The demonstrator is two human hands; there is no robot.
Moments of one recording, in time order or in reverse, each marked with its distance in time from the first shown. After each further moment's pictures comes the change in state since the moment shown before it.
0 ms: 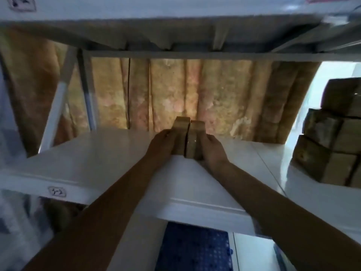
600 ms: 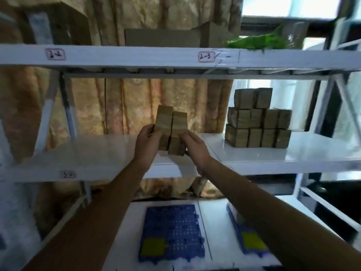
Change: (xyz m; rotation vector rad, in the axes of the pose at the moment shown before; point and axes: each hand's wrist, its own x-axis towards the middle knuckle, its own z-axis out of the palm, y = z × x) left_hand -0.183 0.100 -0.011 -0.459 0.052 0.162; right_hand -0.206 -0.060 -0.061 0.306 0.024 -0.094
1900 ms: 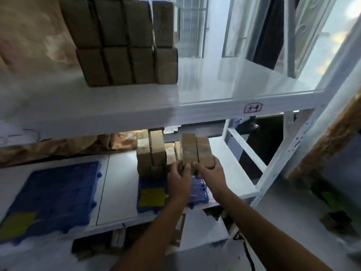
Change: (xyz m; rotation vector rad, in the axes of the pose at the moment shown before) left_hand -0.263 -0.271 0.527 0.152 -0.148 -0.492; right_hand -0.112 0.280 -0.517 -0.229 0.469 0.385
